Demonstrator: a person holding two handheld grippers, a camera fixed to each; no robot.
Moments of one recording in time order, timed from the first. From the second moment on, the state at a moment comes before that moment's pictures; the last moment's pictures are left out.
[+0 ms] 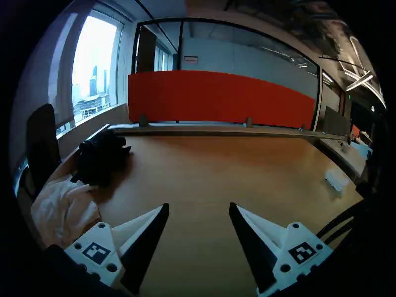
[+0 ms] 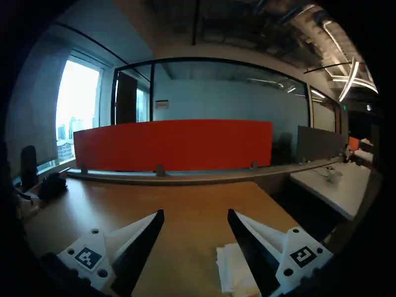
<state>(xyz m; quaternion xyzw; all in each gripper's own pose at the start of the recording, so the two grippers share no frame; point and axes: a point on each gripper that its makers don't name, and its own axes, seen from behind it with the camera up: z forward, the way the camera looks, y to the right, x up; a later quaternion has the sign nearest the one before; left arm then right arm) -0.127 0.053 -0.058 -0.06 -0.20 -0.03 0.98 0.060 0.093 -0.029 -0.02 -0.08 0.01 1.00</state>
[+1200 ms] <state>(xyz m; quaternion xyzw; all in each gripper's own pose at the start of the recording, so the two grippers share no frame) -0.024 0.015 0.007 -0.01 -0.02 -0.04 1.00 0.110 -0.017 -0.005 0.00 -0.03 0.01 1.00</state>
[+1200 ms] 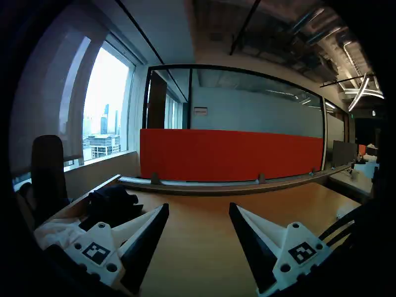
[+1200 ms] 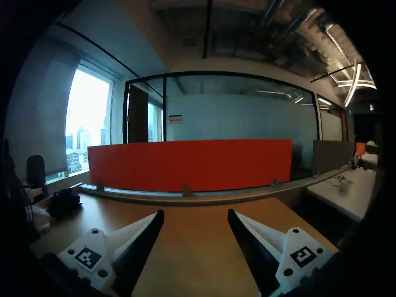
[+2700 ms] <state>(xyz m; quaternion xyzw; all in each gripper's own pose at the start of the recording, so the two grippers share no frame) -0.107 0.019 0.000 0.01 0.04 0.00 1.00 0.045 -0.016 -0.027 -0.01 -0.06 0.02 1.00</state>
